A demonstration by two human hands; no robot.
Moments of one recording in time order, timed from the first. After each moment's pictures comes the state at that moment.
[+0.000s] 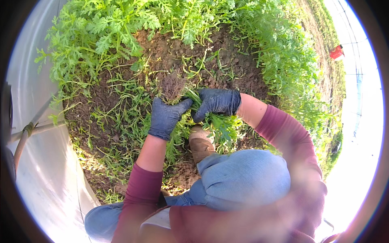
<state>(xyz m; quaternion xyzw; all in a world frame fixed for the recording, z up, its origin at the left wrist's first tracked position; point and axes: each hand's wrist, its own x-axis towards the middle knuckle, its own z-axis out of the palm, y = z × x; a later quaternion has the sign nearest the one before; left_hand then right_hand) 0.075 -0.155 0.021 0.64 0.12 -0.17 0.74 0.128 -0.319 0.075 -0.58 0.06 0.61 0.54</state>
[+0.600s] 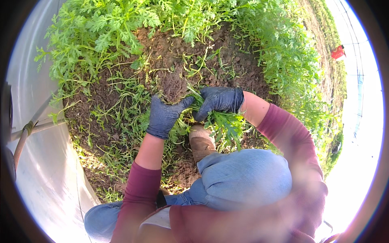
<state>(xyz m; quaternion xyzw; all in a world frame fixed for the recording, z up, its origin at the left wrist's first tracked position) 0.074 -0.151 0.014 0.68 0.07 -0.13 0.72 0.130 -0.326 0.072 -0.55 0.03 0.64 0.53</state>
